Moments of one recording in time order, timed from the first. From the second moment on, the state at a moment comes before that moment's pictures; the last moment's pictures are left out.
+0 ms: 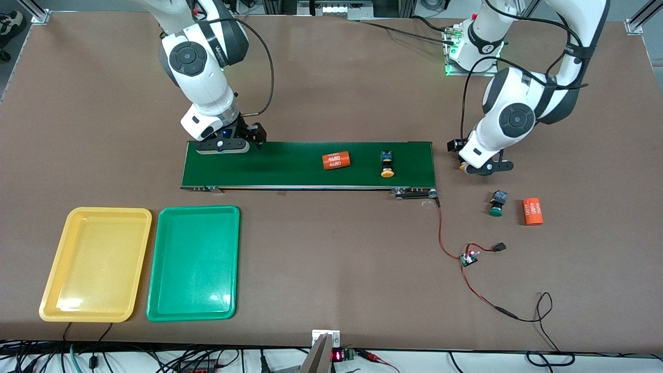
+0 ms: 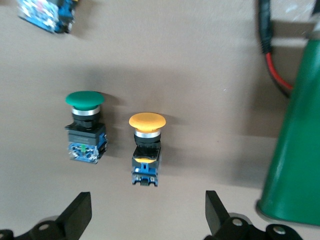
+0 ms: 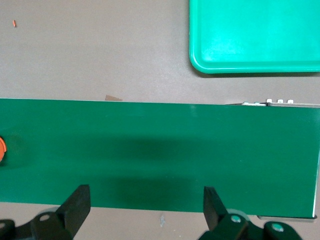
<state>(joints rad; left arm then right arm) -0.06 0.14 -0.17 -2.40 0.05 2.28 -0.37 0.52 0.07 0.01 -2.22 -0.02 2.37 0.51</state>
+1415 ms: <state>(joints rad) -0.07 0.13 -0.23 -2.31 0.05 2.30 -0.36 0.51 0.07 0.01 -2.22 -0.02 2.37 0.51</state>
